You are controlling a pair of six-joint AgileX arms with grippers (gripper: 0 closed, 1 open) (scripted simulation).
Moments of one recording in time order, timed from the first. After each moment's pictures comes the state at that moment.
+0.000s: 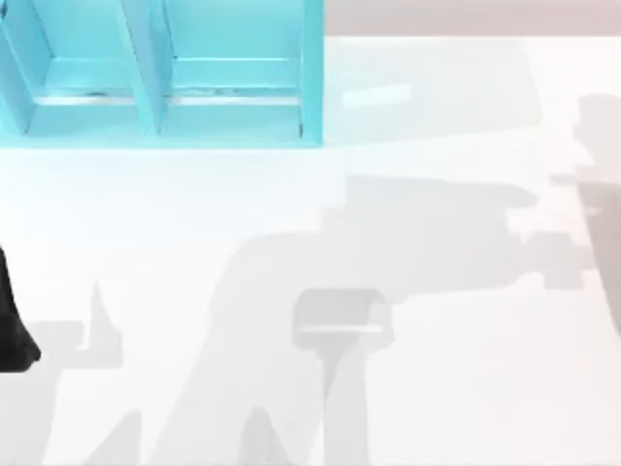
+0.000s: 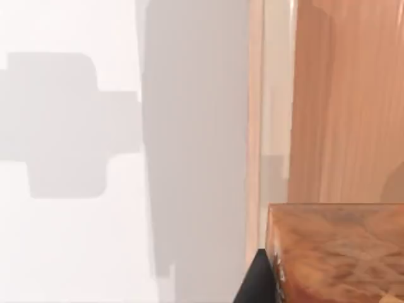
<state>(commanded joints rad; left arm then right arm) 0.00 0.00 0.00 0.00 0.00 0.00 -0.08 2.04 1.79 -1.31 0.00 -0.05</state>
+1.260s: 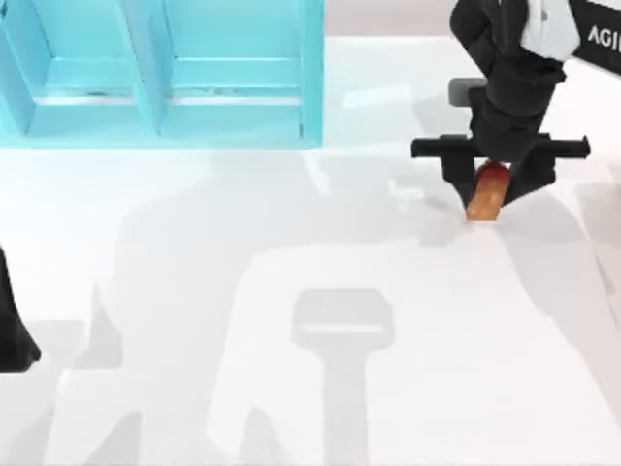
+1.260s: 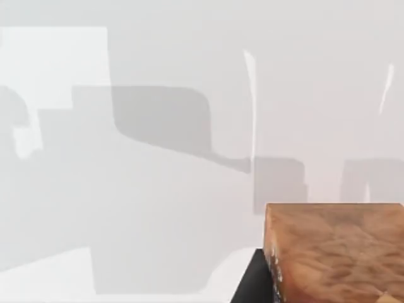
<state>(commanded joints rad) 0.00 0.00 0.00 0.00 0.00 0.00 0.32 2.38 1.98 -1.16 0.00 0.34</state>
